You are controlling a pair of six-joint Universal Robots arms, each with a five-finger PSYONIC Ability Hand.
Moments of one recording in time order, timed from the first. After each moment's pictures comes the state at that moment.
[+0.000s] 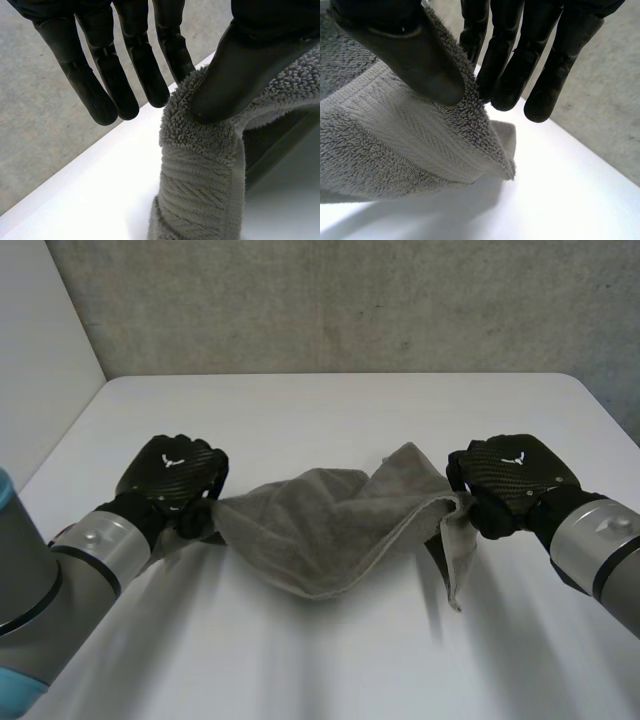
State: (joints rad) left arm 4.36 -1.69 -1.84 3.36 -1.37 3.47; right arm 1.87 -1.53 1.73 0.11 1.28 2.78; left_hand 1.33 1.35 1.37 1.35 1.18; right_hand 1.25 1.22 1.24 1.24 1.07
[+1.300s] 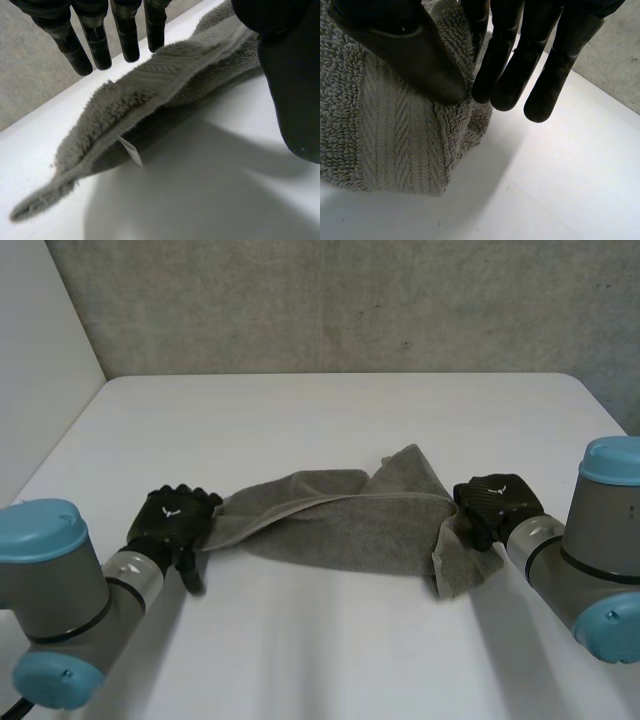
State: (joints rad) left arm 4.41 -2.02 -1.87 3.57 -1.46 3.48; right arm 1.89 -1.10 1.62 -0.10 1.49 2.80; left_hand 0.31 0.31 0.30 0.30 0.12; right_hand 1.25 1.23 1.24 1.24 1.07
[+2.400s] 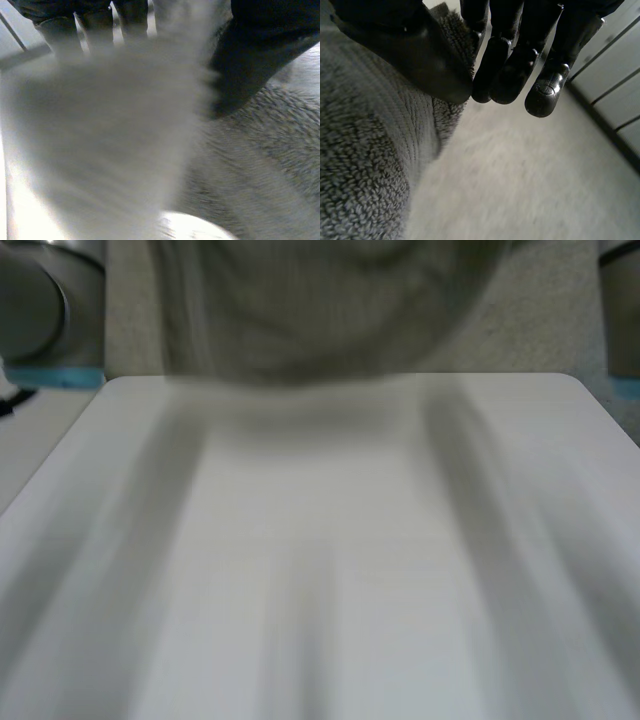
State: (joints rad) left arm 4.36 -2.05 -0.83 3.79 -1.49 3.29; right arm 1.91 -1.30 1.10 -0.82 1.33 2.60; left_hand 1.35 1.35 1.38 1.36 1.19; right_hand 1.32 1.33 1.34 1.34 1.17
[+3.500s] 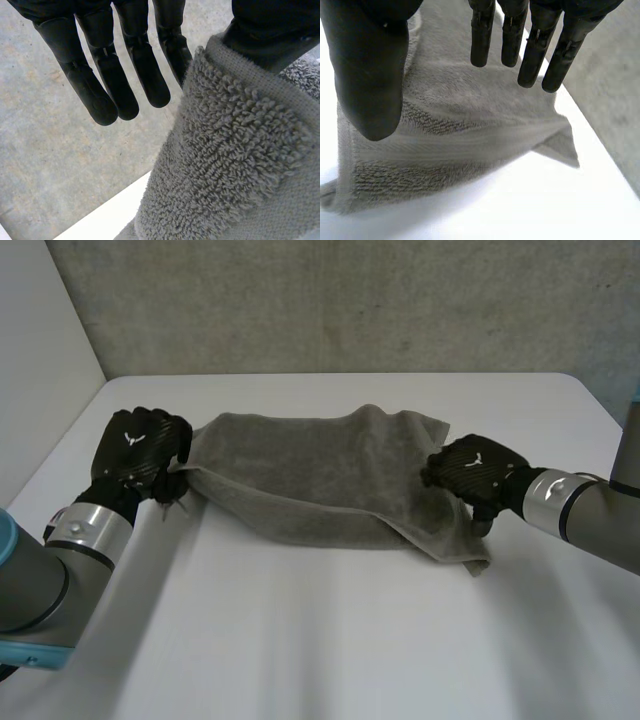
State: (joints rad) left arm 4.51 -1.84 -1.97 3.93 -1.28 3.33; right arm 1.76 -1.05 1.35 0.19 1.02 2.31; left_hand 1.36 1.36 1.38 1.36 1.20; right_hand 0.43 0.43 0.43 0.42 0.22
